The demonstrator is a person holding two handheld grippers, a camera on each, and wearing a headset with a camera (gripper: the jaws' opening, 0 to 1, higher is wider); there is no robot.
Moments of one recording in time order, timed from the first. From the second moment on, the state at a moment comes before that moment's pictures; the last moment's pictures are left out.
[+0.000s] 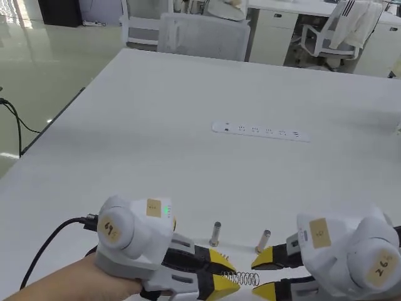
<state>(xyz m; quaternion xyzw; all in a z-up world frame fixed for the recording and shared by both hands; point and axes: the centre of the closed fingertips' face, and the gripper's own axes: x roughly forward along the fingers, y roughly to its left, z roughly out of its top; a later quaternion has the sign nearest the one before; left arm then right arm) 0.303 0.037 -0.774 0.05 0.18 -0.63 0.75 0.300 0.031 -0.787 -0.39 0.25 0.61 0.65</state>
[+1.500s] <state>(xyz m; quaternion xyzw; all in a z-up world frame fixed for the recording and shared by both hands) 0.299 0.042 -0.785 0.06 0.19 -0.63 0.75 0.290 0.051 -0.757 -0.37 0.21 0.65 0.64</state>
